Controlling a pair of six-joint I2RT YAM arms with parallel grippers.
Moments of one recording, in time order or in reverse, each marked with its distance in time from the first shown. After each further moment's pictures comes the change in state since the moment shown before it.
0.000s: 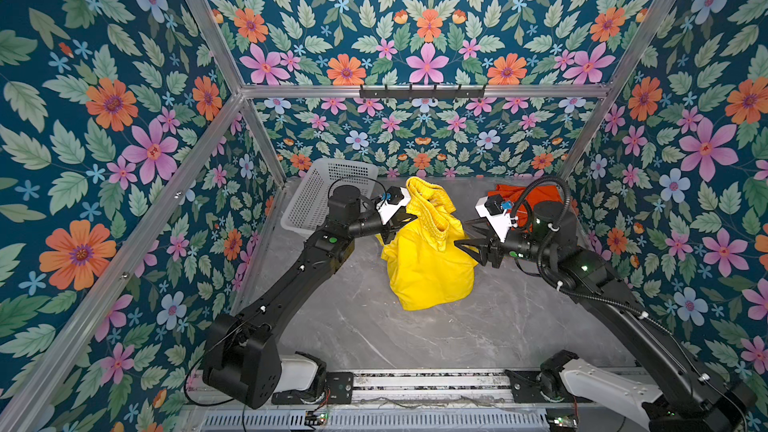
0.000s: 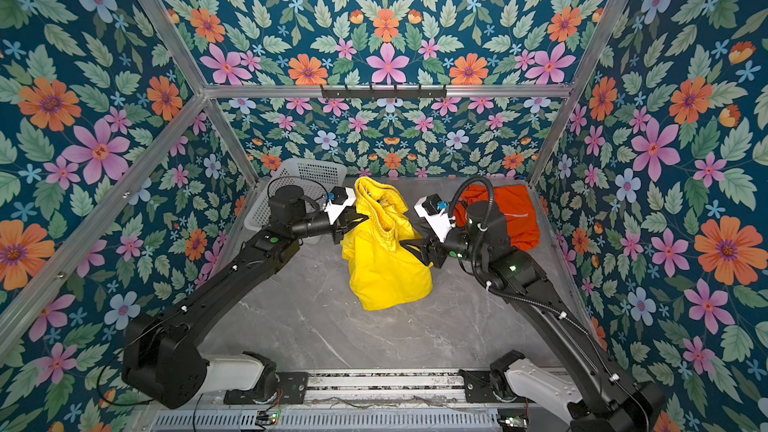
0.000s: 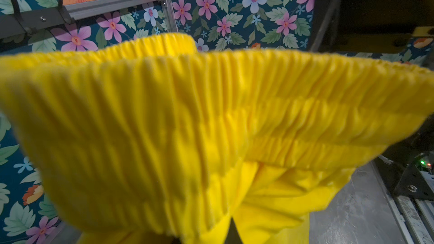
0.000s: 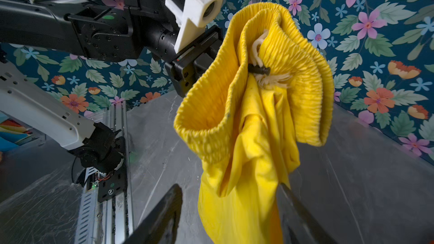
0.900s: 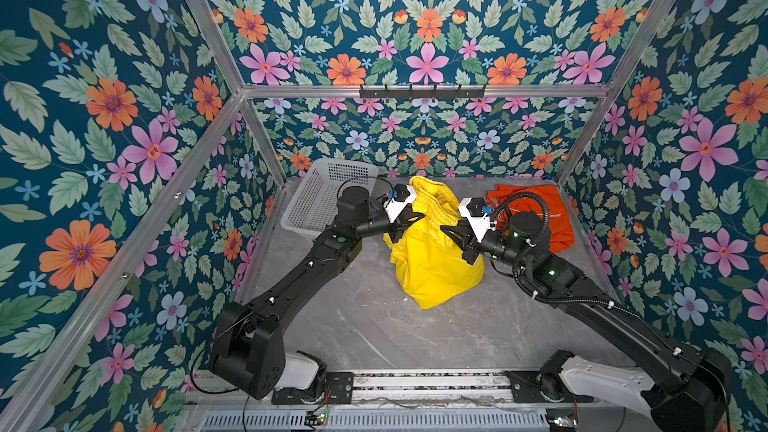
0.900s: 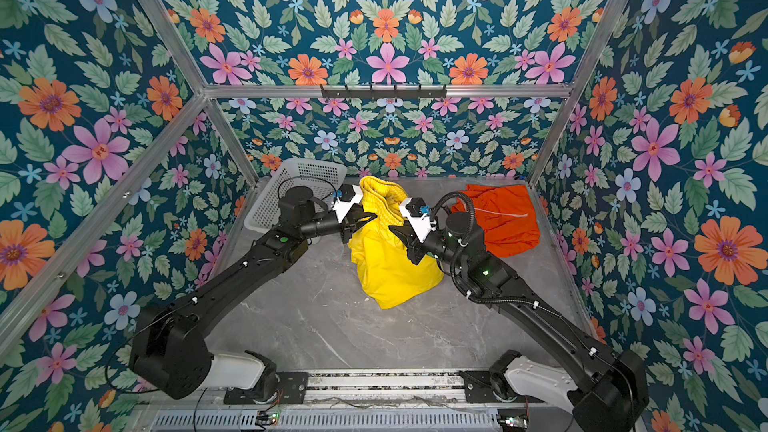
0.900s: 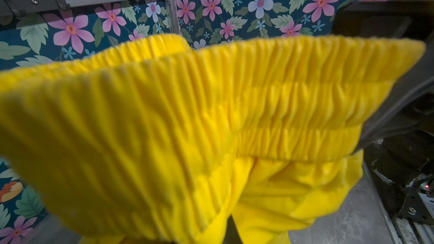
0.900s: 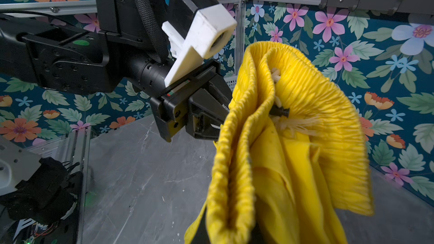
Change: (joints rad) left arm -0.043 0.055 0.013 0.043 -0.058 -0.082; right arm 0.131 0.108 -0.105 0.385 0.222 0.056
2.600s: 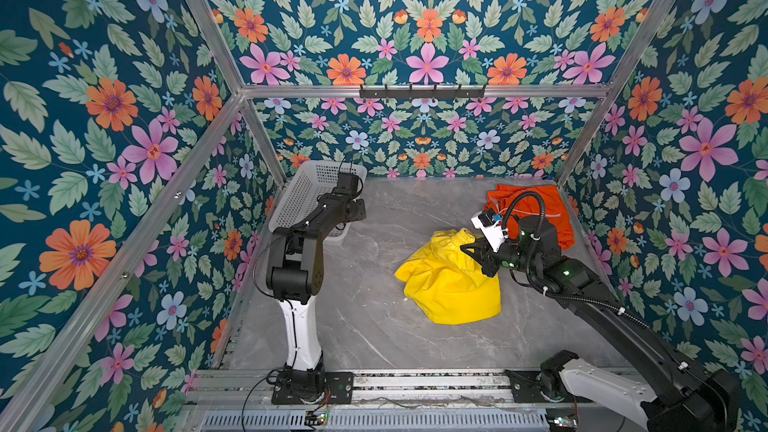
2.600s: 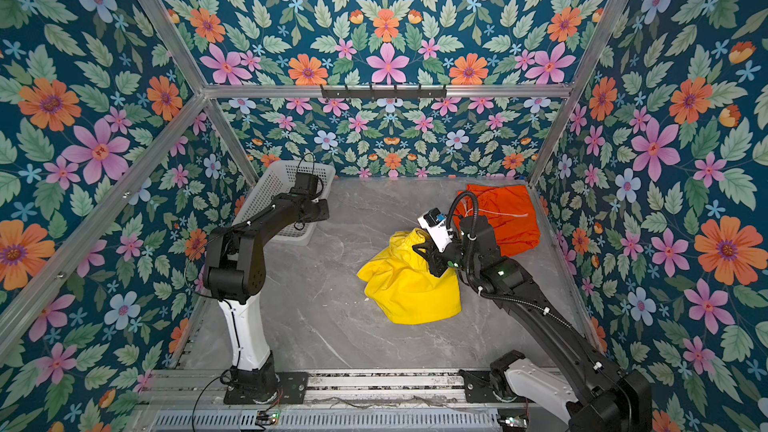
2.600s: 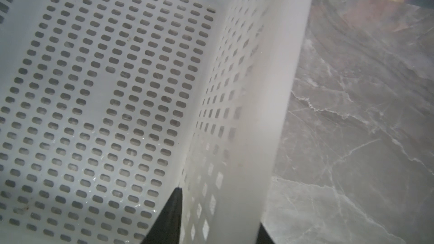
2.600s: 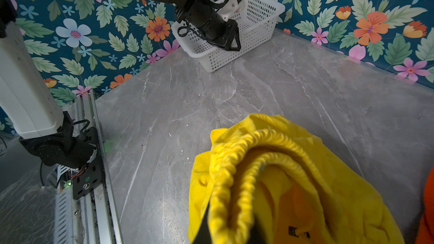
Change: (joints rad) left arm 0.289 0.619 0.481 -0.621 -0.813 -0.513; right arm -0.171 -0.067 -0.060 -0.331 -0.149 0.014
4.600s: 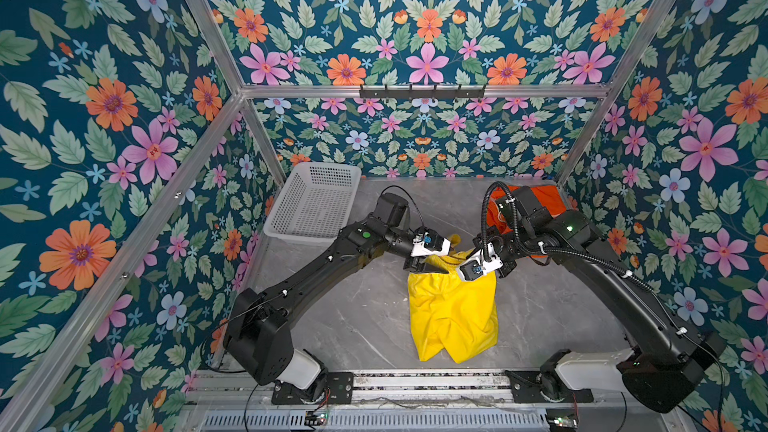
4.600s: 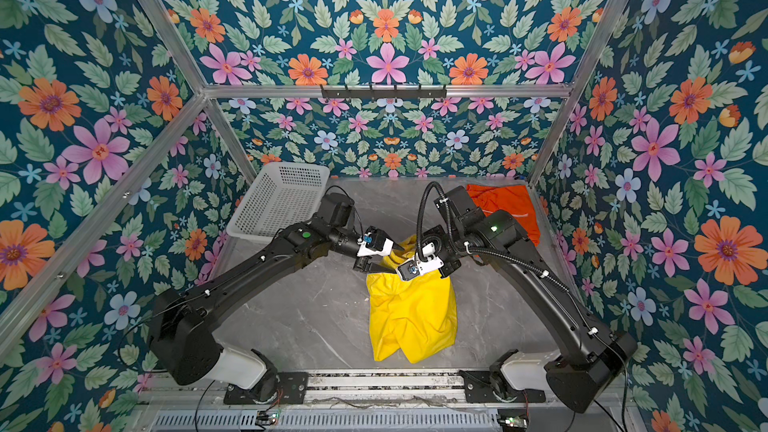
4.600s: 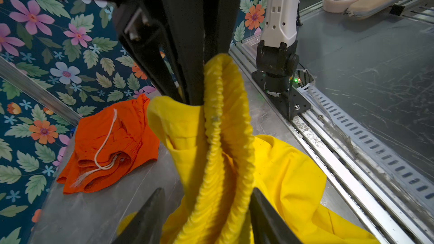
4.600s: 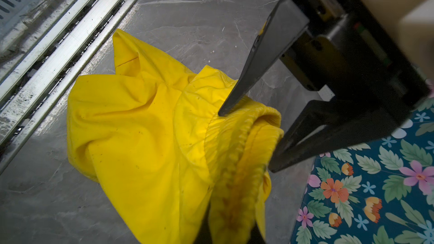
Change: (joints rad) left arm -0.488 -0.523 -0.296 0.038 1.095 1.249; right arm 0.113 0.277 0.629 -0.883 0.053 -1.495
